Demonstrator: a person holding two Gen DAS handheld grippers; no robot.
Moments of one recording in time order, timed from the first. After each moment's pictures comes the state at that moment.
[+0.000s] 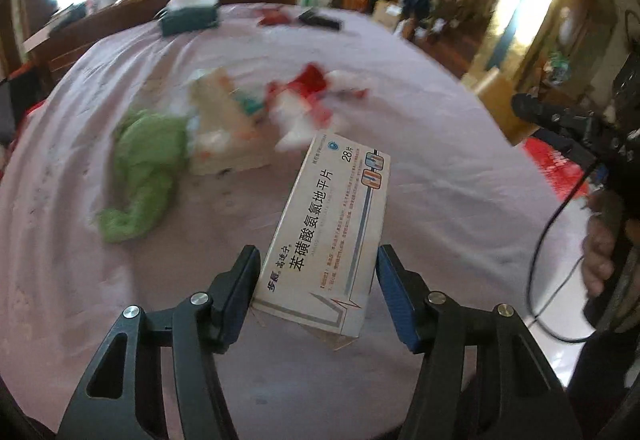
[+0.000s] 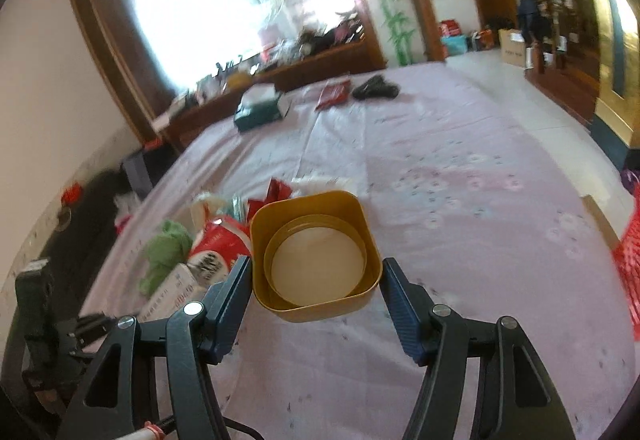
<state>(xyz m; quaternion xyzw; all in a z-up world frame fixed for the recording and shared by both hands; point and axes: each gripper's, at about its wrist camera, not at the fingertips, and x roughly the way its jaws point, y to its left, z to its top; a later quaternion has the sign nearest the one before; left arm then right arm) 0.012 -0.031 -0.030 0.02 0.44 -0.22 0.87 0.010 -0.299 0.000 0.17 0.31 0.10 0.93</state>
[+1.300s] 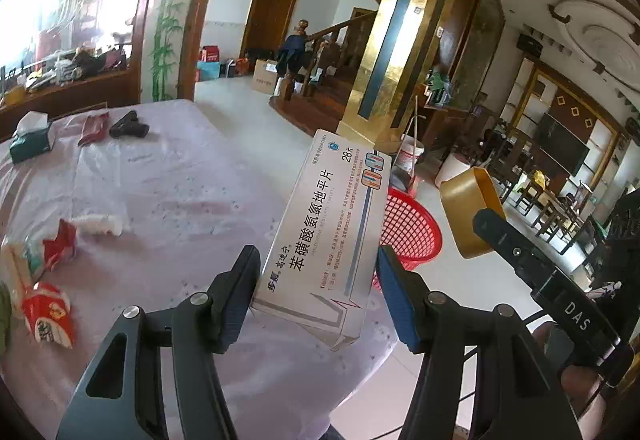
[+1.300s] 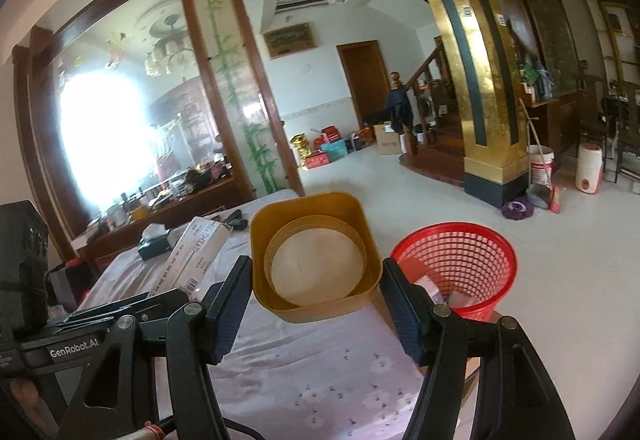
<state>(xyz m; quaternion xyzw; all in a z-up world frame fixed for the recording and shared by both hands) -0.039 -0.268 0.069 0.01 0.32 -0.41 0.86 -0.182 -0.436 0.073 0.19 0.14 -0.15 0.96</state>
